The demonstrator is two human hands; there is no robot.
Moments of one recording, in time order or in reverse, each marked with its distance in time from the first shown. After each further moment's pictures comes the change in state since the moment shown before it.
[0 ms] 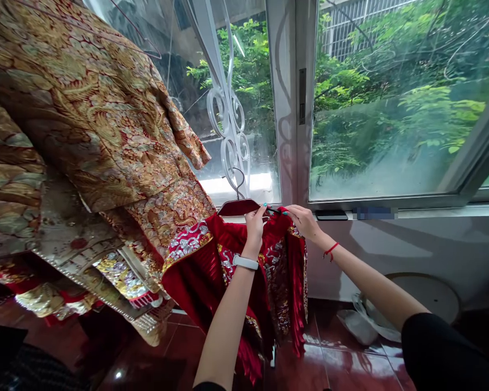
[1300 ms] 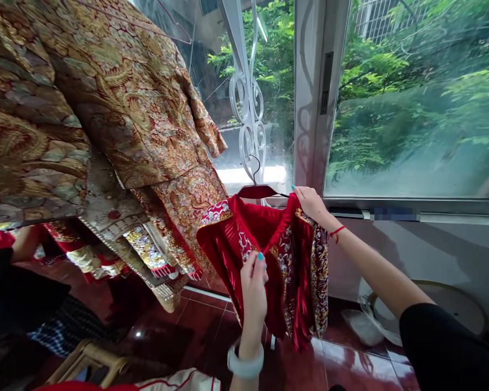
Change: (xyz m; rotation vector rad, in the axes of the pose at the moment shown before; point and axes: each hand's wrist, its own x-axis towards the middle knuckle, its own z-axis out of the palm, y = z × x) left_hand -0.172 -0.019 -0.070 0.105 0.305 -0.079; right_hand 0.043 -0.014 0.000 -0.201 -0.059 0.268
